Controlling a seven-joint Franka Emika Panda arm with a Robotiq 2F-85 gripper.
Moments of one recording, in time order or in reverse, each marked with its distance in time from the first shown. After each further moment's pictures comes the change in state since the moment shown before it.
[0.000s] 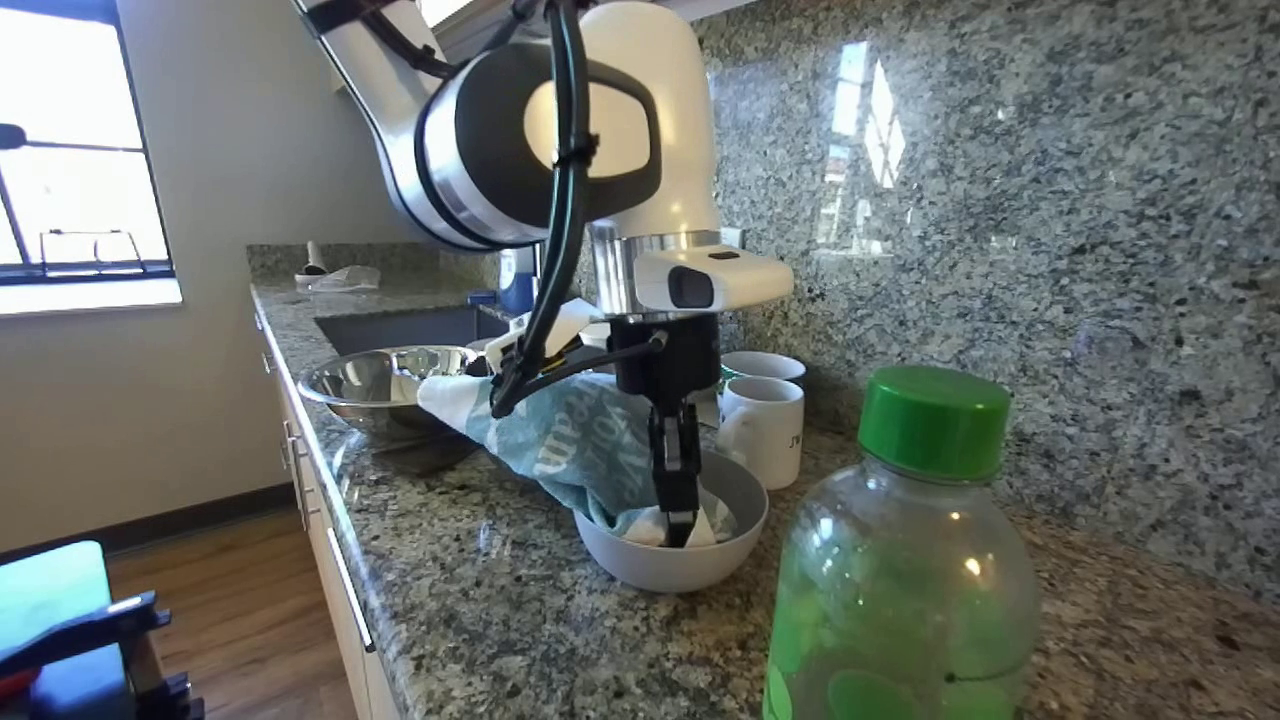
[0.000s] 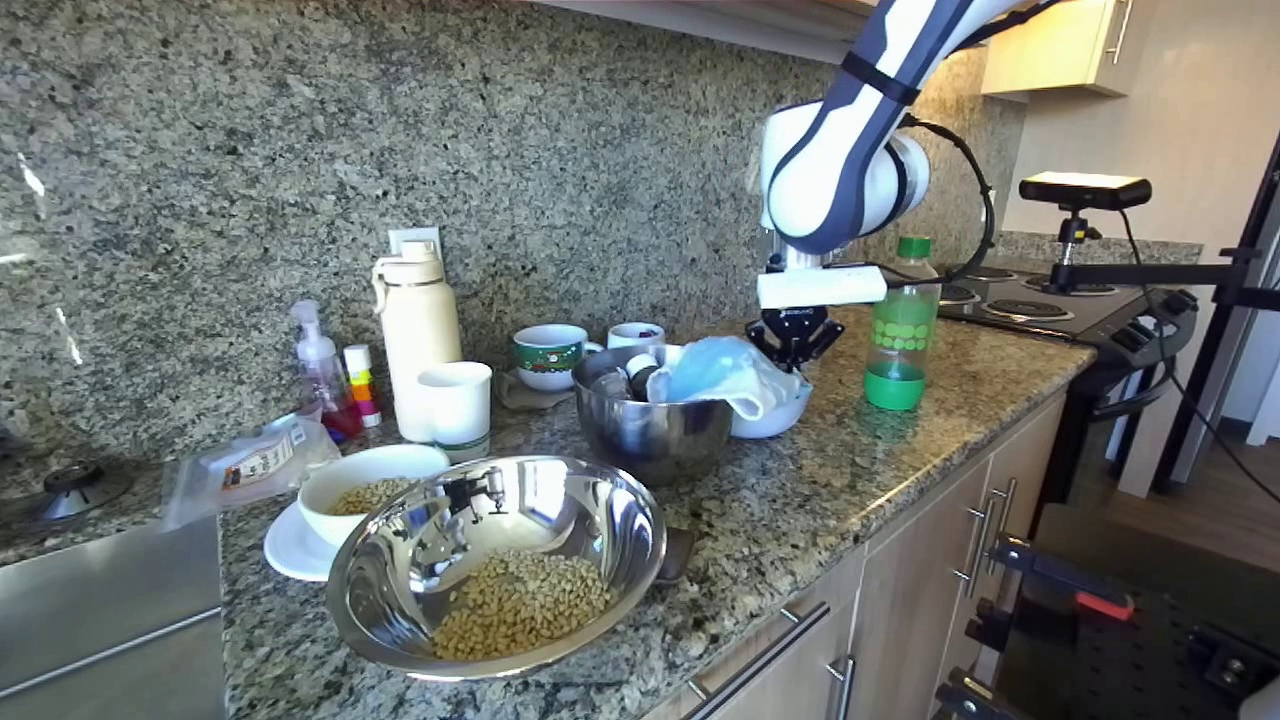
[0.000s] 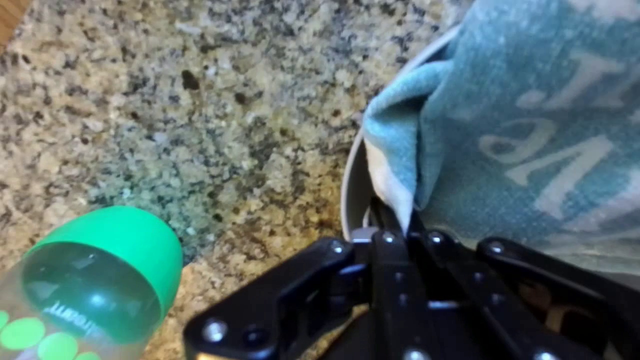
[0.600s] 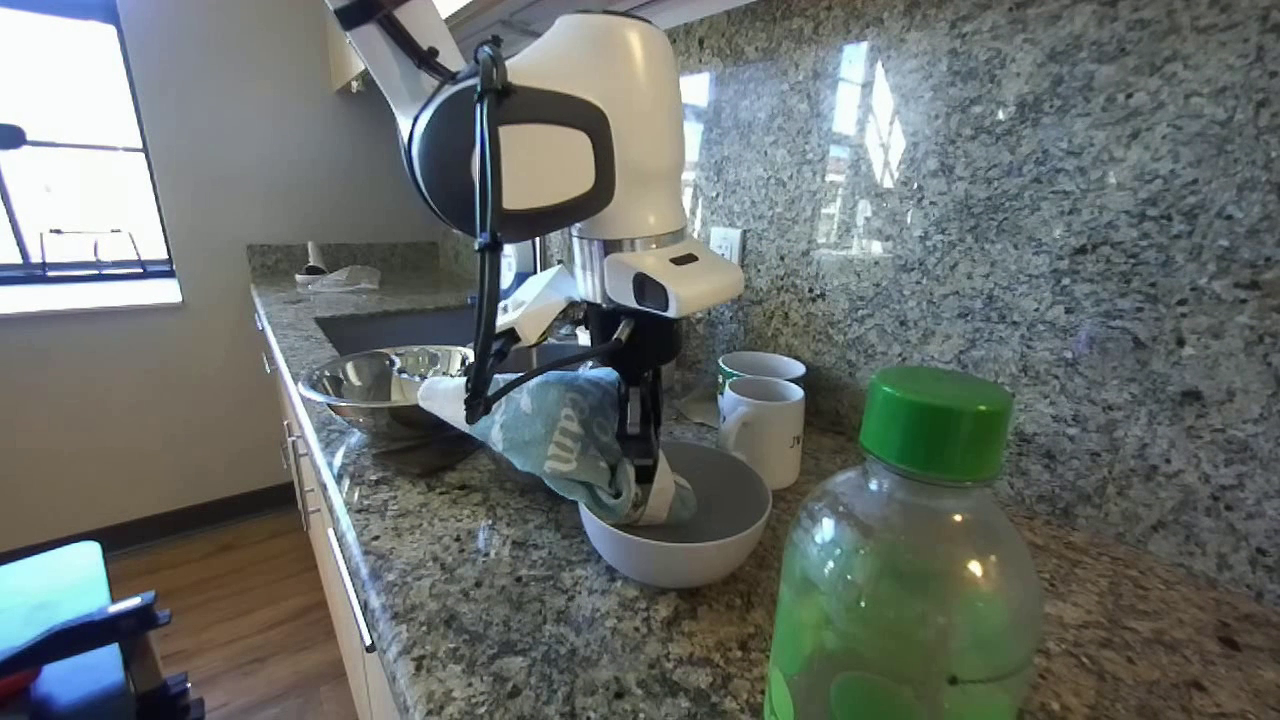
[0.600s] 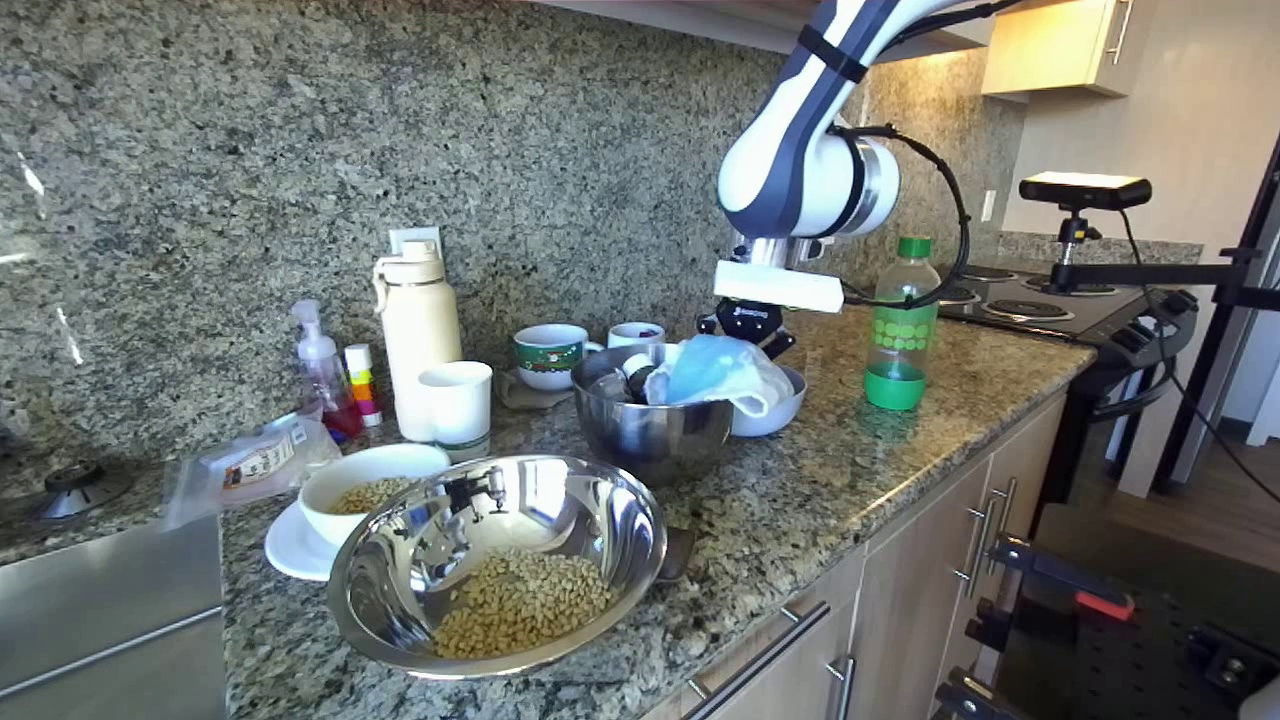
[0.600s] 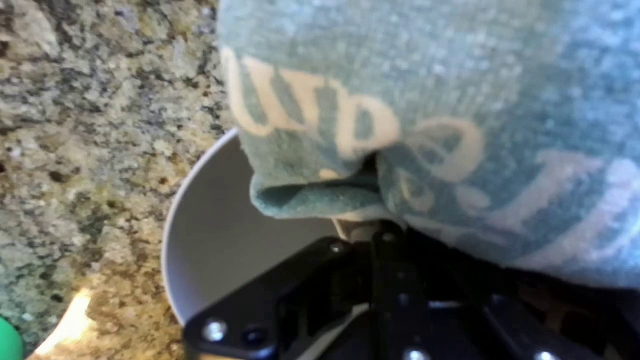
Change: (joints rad) arm -0.054 0.000 0.179 -0.003 0.379 0.092 -0.194
